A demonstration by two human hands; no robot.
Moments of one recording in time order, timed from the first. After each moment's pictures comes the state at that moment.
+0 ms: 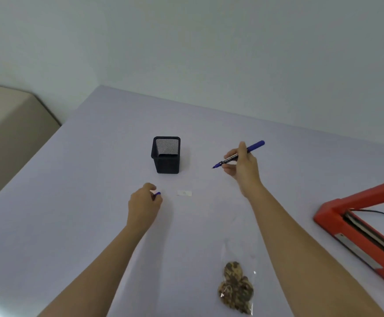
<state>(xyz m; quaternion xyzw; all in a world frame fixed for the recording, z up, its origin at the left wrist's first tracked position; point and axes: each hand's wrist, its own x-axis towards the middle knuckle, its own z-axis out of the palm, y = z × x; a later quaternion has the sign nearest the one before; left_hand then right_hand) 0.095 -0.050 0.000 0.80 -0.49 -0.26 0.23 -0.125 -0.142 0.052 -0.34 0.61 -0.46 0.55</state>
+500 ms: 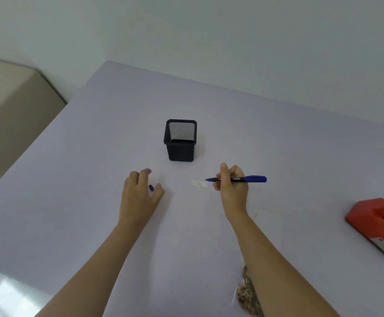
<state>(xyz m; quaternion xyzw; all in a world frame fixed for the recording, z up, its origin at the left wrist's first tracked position) 0.134 -0.044 -0.040 0.77 -0.58 -0.08 0.24 -0.062 -0.097 -0.031 -0.37 0.60 -0.51 0.49</state>
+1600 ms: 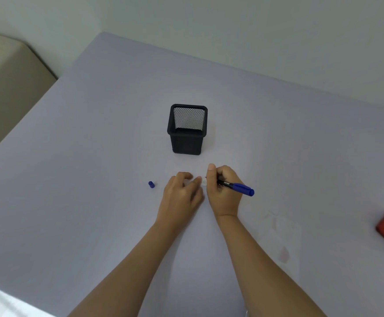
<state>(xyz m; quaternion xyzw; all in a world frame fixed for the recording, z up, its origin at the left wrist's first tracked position) 0.079 -0.062 -0.089 0.68 -0.68 -0.15 0.24 -0.028 -0.105 -0.090 -0.58 0.59 -0.49 0.28</state>
